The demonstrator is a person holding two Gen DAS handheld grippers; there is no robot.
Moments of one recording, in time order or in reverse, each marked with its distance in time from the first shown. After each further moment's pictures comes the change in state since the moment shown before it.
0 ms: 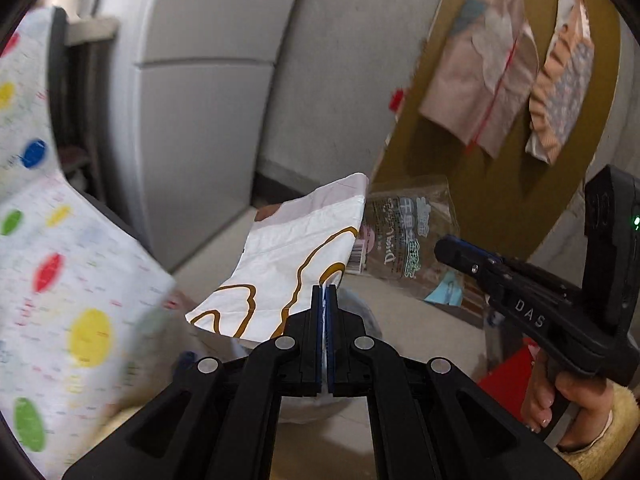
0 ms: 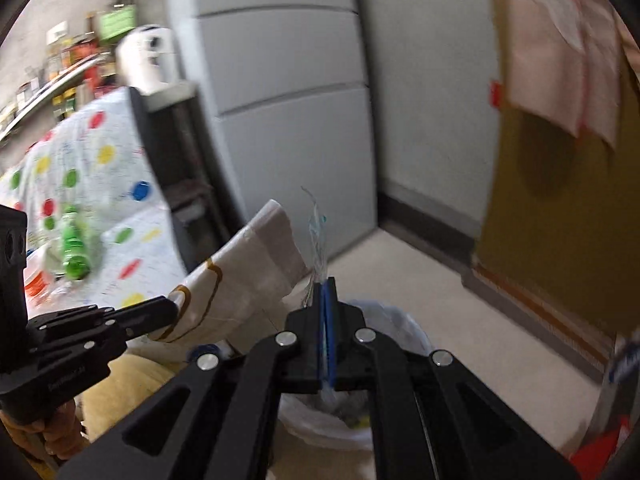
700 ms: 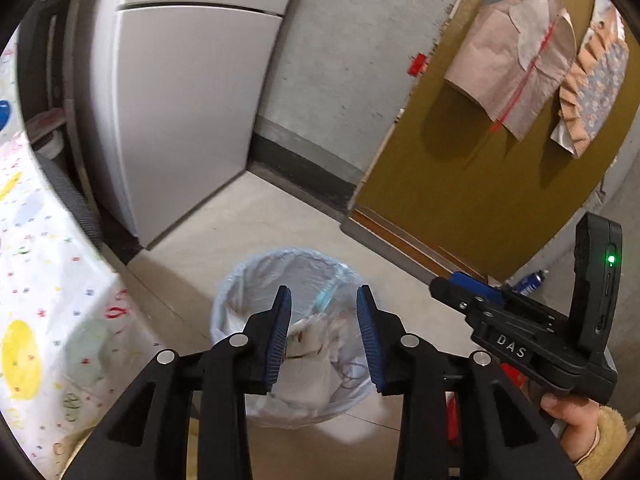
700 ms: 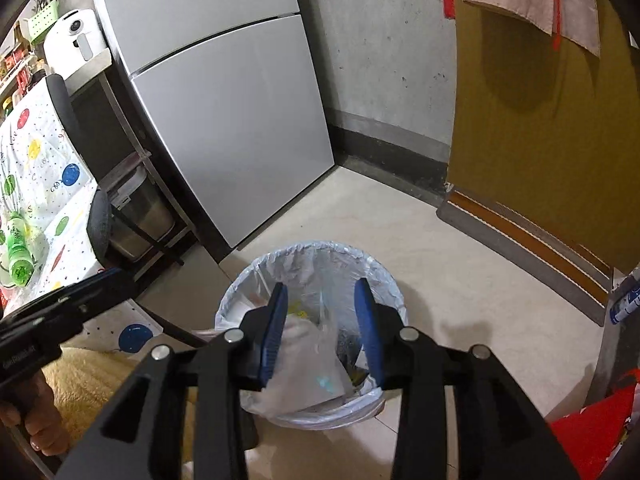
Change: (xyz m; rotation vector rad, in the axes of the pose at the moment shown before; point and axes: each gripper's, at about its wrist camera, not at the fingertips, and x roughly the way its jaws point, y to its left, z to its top) left arm 0.067 0.014 0.007 -0.068 0.092 0.012; right arm 0.073 -0.047 -0.024 0.118 0.176 -0.081
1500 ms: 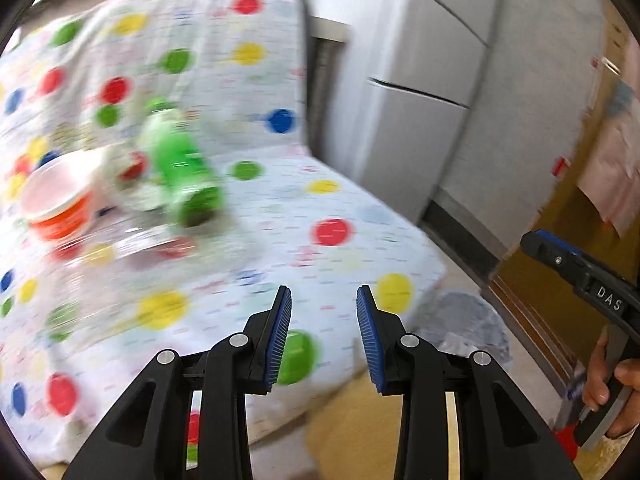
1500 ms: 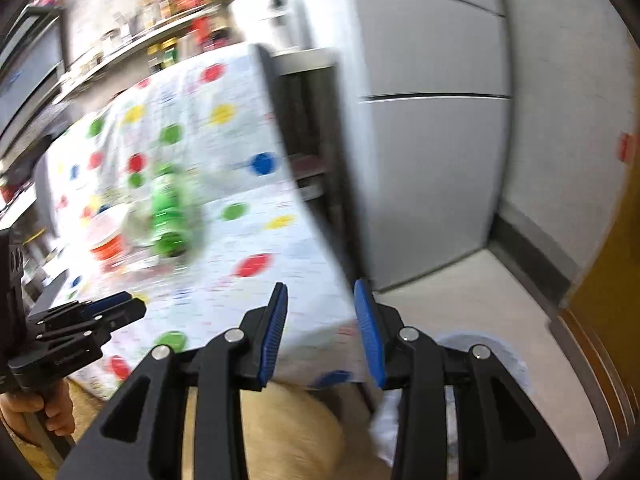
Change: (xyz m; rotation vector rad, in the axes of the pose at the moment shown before) left arm -0.221 0.128 -0.066 -0.280 -0.208 0.509; right arm -0.071 0.220 0.024 -0.415 -0.102 0.386
